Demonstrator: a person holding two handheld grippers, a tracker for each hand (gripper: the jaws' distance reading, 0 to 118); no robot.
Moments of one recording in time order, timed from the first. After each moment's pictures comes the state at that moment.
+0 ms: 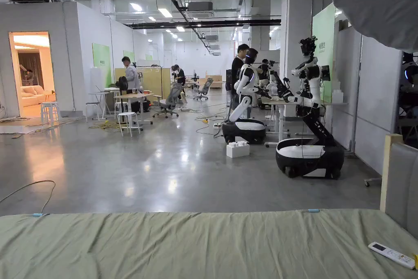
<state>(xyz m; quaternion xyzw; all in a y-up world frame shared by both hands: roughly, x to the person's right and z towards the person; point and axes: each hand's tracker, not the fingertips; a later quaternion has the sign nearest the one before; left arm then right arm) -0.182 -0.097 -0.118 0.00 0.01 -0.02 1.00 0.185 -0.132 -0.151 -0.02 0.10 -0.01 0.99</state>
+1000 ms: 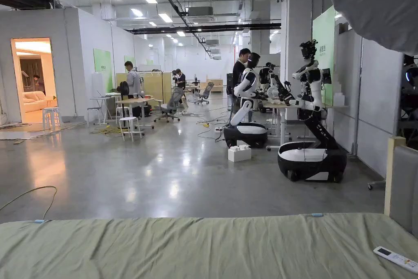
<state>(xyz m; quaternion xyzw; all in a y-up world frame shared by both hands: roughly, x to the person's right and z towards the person) -0.183 -0.097 -0.118 0.01 0.01 -0.03 1.00 0.182 -0.133 -0.149 -0.01 0.10 -0.01 0.99</state>
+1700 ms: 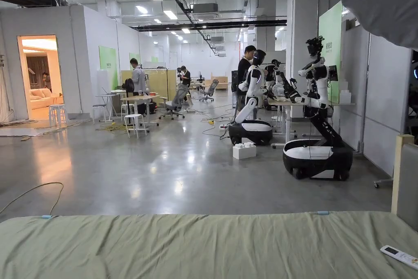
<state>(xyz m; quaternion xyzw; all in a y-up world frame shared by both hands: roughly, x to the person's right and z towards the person) -0.184 -0.099 -0.120 0.00 0.01 -0.02 1.00 0.175 -0.133 -0.149 -0.01 0.11 0.00 0.99</state>
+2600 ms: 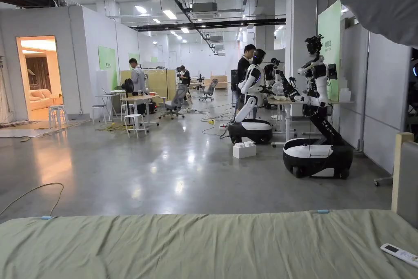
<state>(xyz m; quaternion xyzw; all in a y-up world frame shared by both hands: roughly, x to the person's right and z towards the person) -0.181 -0.095 -0.124 -0.01 -0.01 0.00 1.00 0.149 -0.103 -0.160 -0.16 0.00 -0.10 0.98</state>
